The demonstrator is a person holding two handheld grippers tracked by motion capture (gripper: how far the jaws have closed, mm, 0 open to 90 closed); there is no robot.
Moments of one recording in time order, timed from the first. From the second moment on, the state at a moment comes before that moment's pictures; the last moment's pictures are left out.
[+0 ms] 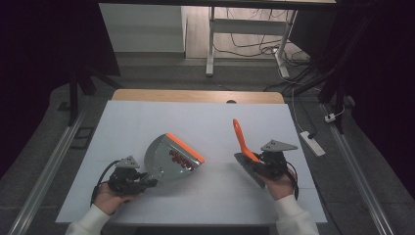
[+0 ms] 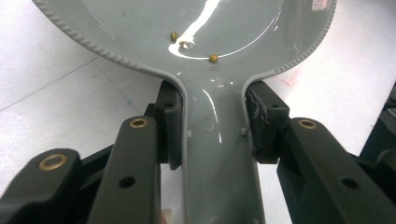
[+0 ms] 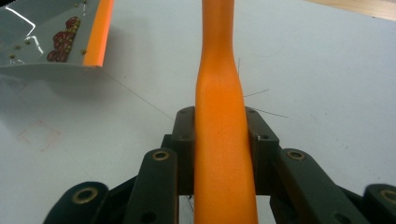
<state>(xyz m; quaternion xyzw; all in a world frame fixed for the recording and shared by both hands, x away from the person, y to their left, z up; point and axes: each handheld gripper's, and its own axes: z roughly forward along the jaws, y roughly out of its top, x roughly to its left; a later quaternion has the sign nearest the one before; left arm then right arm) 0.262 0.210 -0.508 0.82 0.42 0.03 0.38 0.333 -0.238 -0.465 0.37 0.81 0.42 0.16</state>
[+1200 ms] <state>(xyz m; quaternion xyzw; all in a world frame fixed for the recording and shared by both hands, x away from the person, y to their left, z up) 0.260 0.223 -0.515 0.76 0.53 0.07 0.37 0.327 -0.257 -0.473 0.36 0.83 0.42 0.11</state>
